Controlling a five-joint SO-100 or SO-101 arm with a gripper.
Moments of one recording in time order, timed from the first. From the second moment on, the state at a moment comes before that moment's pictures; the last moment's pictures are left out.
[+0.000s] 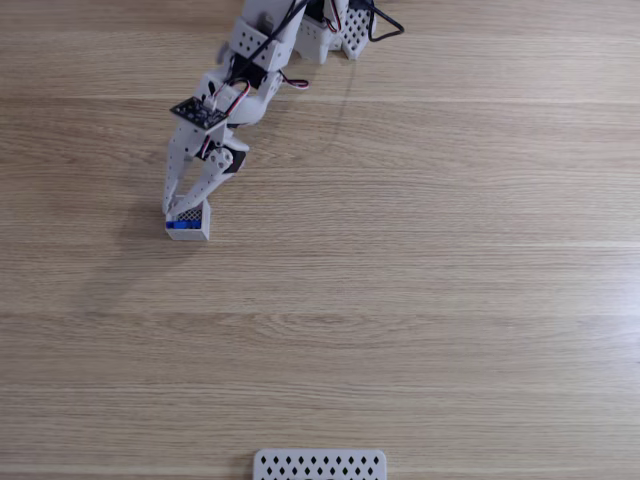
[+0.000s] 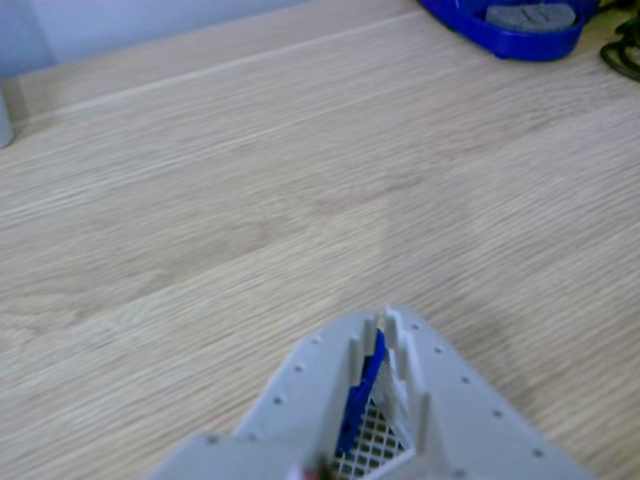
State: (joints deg) arm 34.0 97.4 145.6 -17.4 -92.2
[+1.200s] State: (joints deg) arm 7.6 154.2 159.4 42.6 -91.7
